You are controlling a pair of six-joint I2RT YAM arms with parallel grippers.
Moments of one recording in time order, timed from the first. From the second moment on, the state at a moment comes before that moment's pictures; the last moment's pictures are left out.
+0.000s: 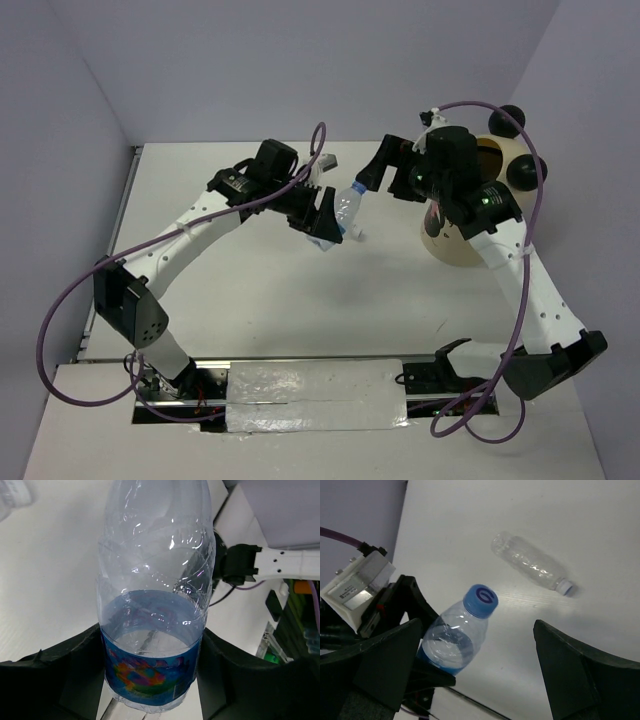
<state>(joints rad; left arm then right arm) -0.63 1.63 1.62 -0.74 0.64 -0.28 0.39 1.24 1.54 -0.75 -0.11 0.55</state>
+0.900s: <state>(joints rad) -0.62 1.63 1.60 -0.68 0.75 -0.33 0.39 1.27 1.35 -0.52 -0.22 0.81</state>
